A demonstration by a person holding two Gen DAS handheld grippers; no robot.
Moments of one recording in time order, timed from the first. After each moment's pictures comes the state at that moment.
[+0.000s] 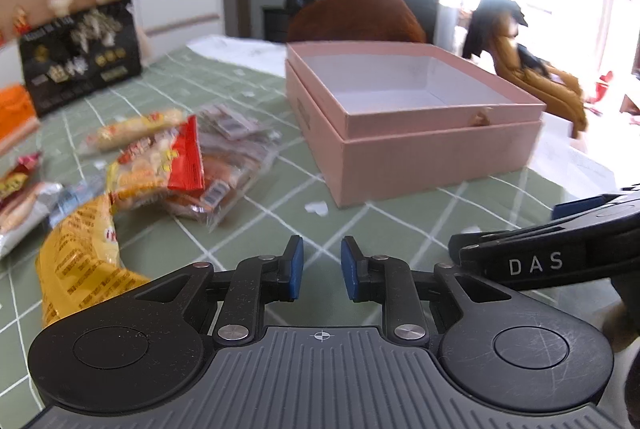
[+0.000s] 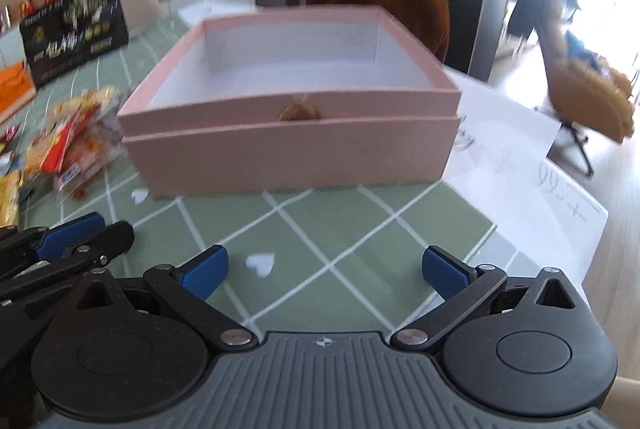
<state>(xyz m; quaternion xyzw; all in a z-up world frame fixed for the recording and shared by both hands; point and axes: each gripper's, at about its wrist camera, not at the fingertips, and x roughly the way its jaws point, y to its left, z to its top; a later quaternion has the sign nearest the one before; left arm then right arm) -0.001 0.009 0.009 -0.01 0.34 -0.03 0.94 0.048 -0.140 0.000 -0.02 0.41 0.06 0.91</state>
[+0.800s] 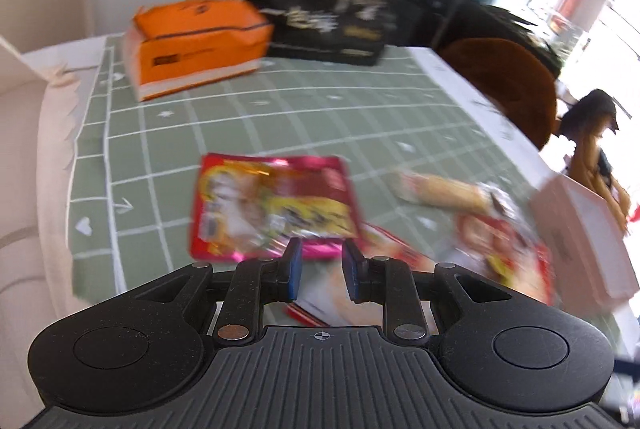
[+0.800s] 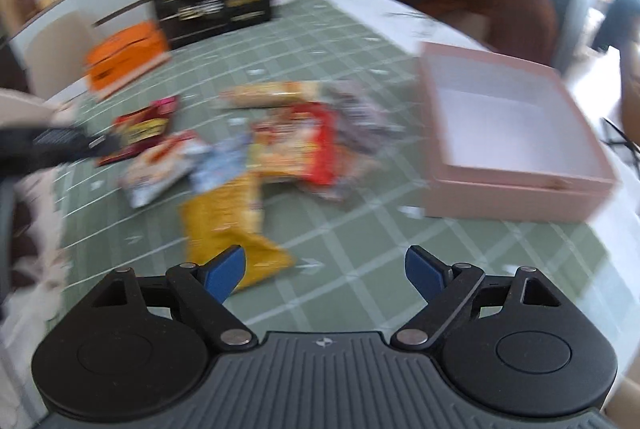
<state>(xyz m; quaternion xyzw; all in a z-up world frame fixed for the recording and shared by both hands) 0.027 0.329 0.048 -0.21 0.38 0.09 0.90 0.007 0.037 0.080 -0.05 0.45 0.18 0.88</state>
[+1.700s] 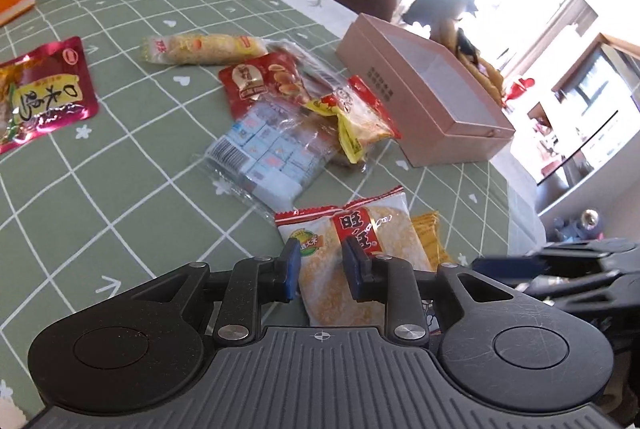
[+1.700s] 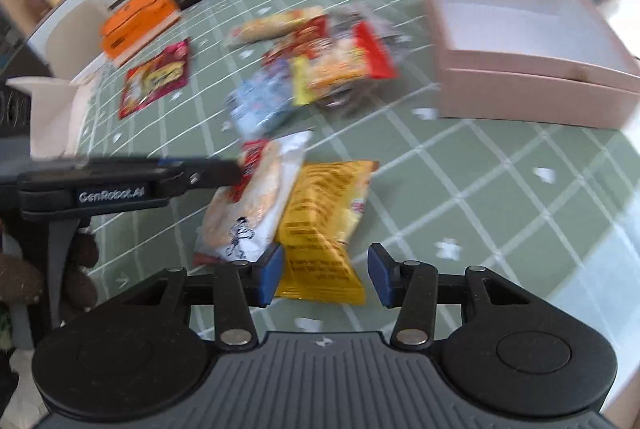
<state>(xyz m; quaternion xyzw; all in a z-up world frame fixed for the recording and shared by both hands) -0.012 0.197 0.027 -0.15 0.44 -0.17 0.87 -0.017 -0.012 0.054 0.01 0.51 0.19 0.84</state>
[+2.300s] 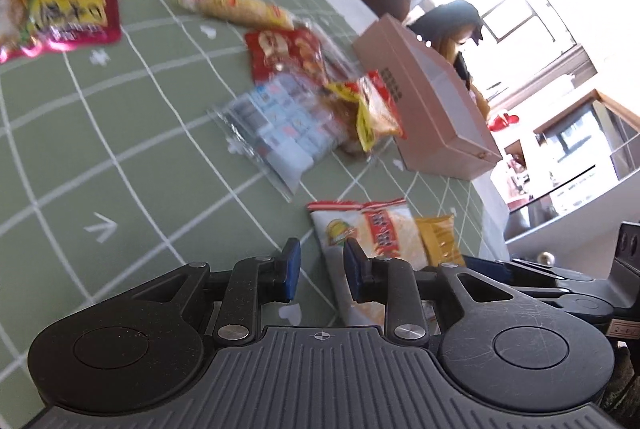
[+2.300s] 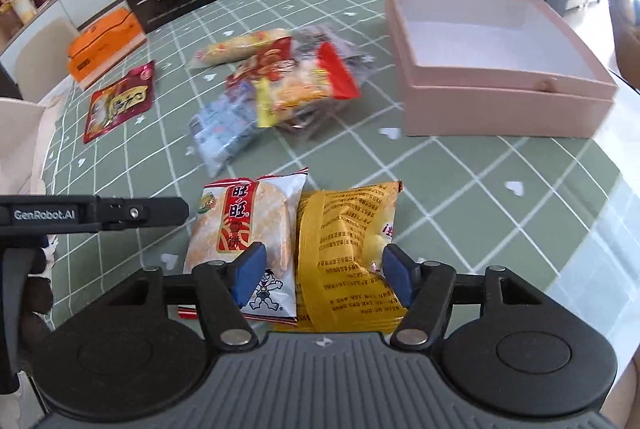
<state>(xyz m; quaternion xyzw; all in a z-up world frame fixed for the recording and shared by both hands) -0.005 0.221 0.007 -0.26 0.46 -0.19 0.82 -0.010 -0.010 0.045 0.00 0.49 0.14 0.86</state>
